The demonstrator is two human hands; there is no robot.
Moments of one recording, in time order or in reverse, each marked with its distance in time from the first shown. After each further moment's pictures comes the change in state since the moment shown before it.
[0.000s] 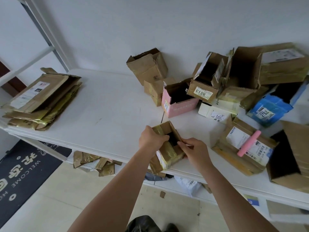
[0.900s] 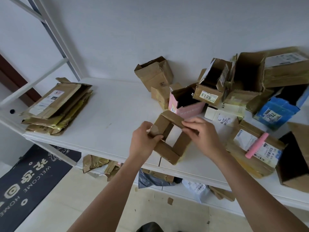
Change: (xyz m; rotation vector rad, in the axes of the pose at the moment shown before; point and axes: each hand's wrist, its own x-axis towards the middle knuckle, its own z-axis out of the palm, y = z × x) left_hand -0.024 -0.022 -0.061 -0.021 0.164 0.443; right_hand 0.020 -0.062 -0.023 -0.313 0.058 -0.579
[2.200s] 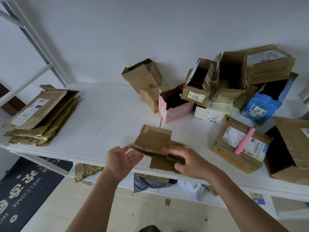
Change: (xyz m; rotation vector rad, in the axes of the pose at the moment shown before) left_hand -0.002 -0.071 -0.014 -1.334 -0.330 -0.666; right_hand -0.052 -0.001 0.011 0.213 -0.658 0.315
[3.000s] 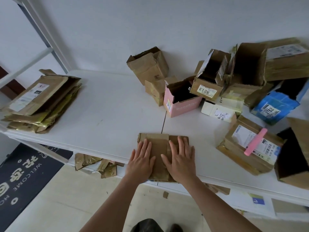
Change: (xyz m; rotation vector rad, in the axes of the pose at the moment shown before) left_hand 0.034 -0.074 -0.021 2.113 0.107 0.461; right_hand 0.055 0.044 0.085 -0.613 0.394 0.304
